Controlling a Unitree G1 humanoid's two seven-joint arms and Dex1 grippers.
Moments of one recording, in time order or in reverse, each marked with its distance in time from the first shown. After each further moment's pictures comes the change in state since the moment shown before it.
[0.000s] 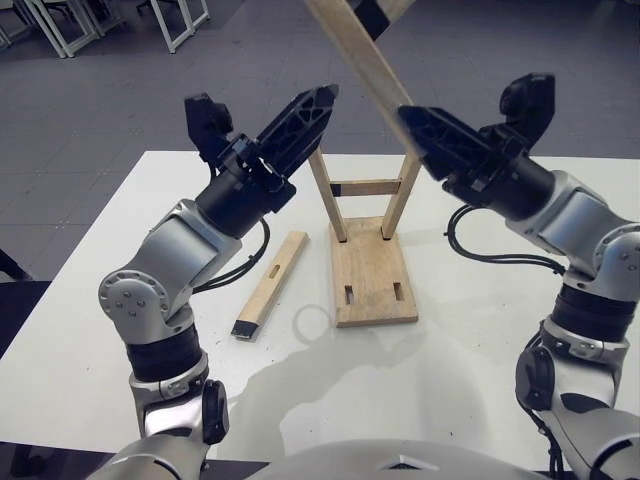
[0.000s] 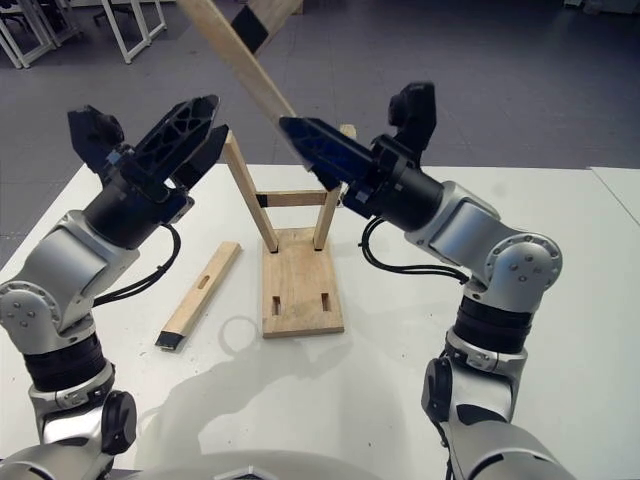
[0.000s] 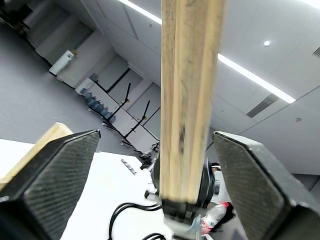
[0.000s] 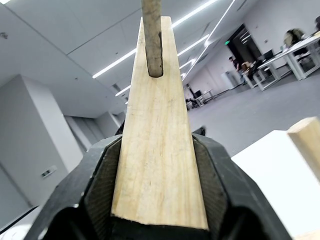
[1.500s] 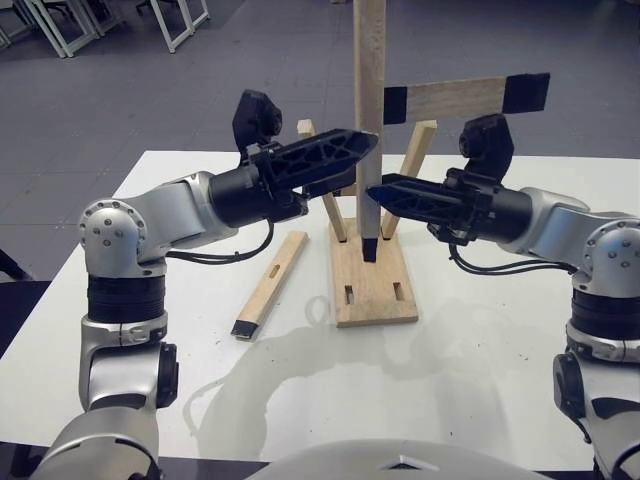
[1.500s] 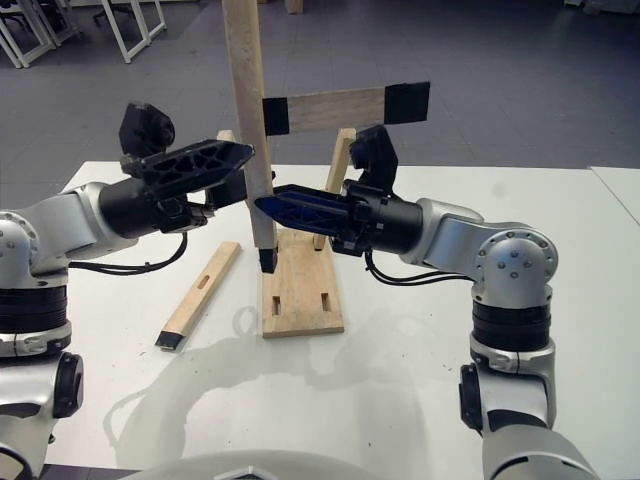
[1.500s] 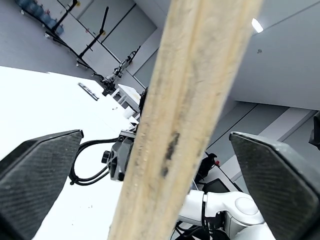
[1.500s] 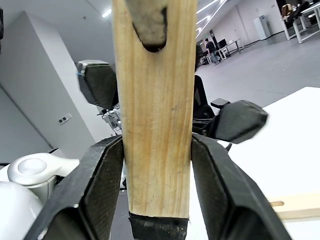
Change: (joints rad) left arm -0.200 0.288 -0.206 0.343 -0.160 0.309 -0.307; right arm 0.006 -0.183 0.207 -0.016 -0.121 -0.005 0.295
